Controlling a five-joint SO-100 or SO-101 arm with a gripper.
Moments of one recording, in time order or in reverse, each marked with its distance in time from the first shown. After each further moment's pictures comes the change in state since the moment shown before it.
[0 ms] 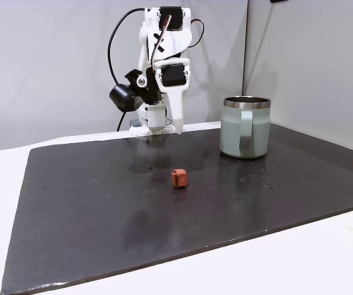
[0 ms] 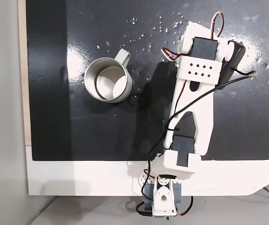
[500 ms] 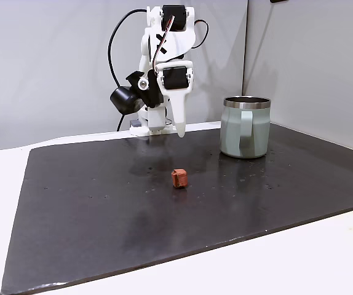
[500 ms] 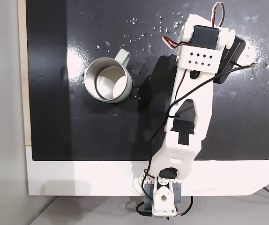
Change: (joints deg) arm 0.0 -12.9 -20.0 9.1 1.4
